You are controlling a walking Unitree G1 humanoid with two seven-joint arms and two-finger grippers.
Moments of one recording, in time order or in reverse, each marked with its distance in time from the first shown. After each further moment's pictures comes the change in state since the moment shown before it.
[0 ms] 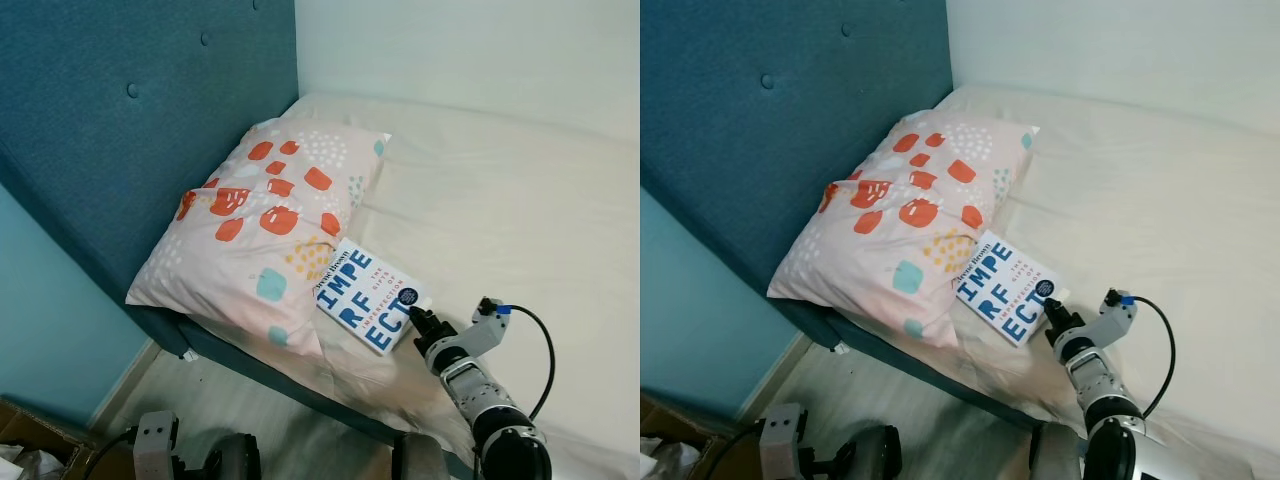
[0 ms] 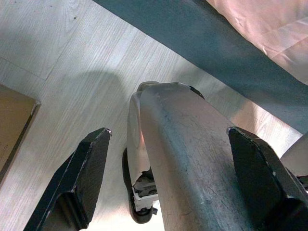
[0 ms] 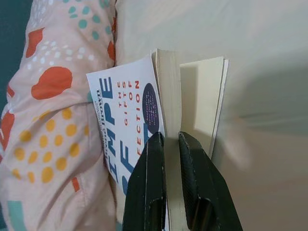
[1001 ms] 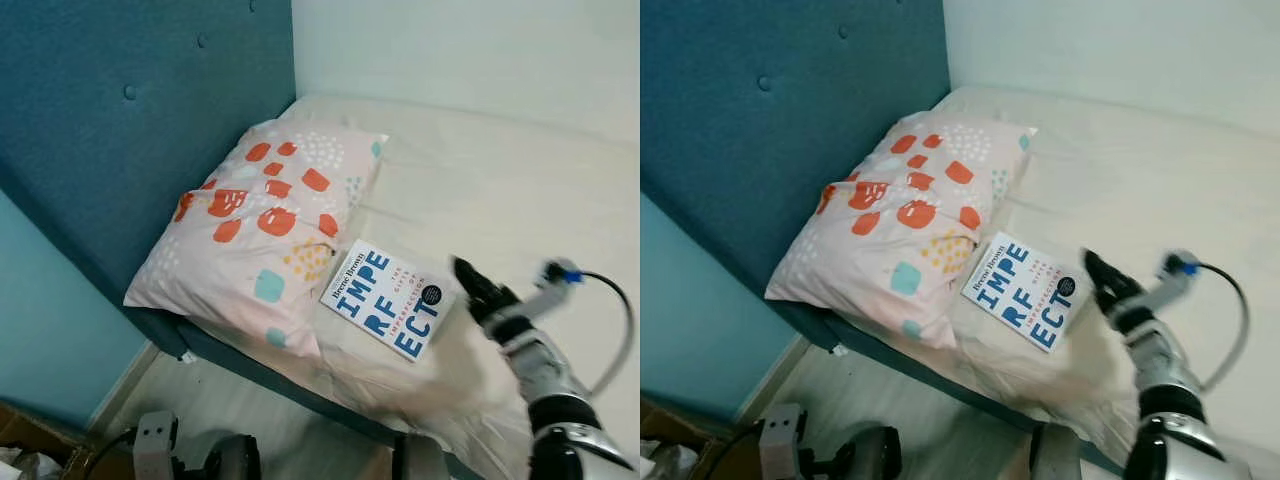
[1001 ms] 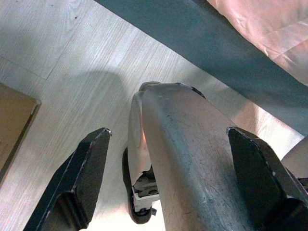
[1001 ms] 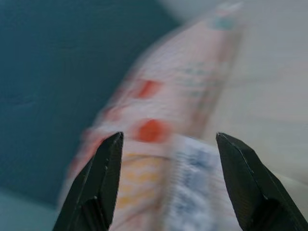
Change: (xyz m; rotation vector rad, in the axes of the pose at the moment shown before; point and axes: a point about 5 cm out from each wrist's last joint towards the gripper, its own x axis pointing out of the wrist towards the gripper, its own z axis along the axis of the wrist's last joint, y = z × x) left arm 0.002 -0.003 -0.001 -0.007 0.004 0.018; right arm -0.005 0.058 0.063 -0.228 -0.163 0.507
